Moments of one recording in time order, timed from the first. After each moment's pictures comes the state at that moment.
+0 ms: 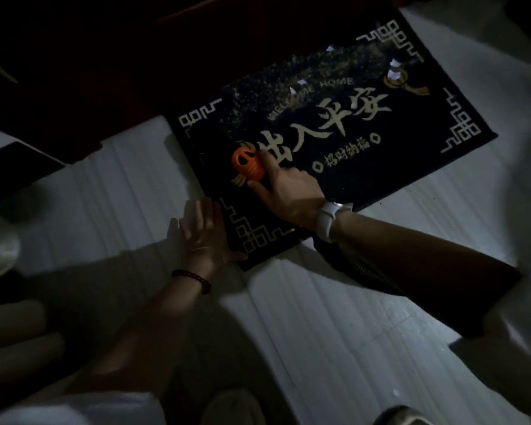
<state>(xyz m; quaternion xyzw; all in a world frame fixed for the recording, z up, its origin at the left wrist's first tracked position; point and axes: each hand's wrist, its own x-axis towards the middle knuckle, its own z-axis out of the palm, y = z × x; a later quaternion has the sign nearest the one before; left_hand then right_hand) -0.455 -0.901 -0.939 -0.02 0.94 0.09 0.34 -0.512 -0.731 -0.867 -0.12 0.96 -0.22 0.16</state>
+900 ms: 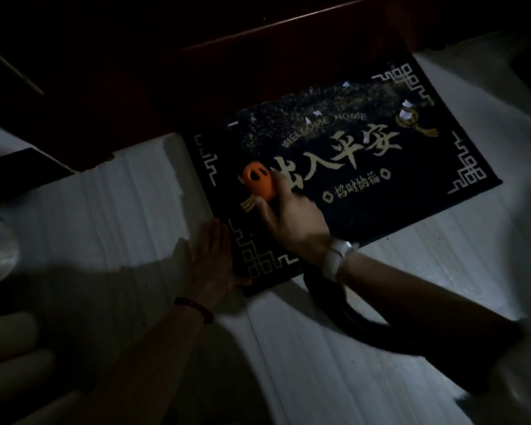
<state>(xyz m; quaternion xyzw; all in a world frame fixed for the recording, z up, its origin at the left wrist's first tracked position) -0.450 -0.903 -0.943 -0.02 0.95 0.12 0.29 -0.515 -0.748 -0.857 -0.07 0.94 -0.30 0.16</state>
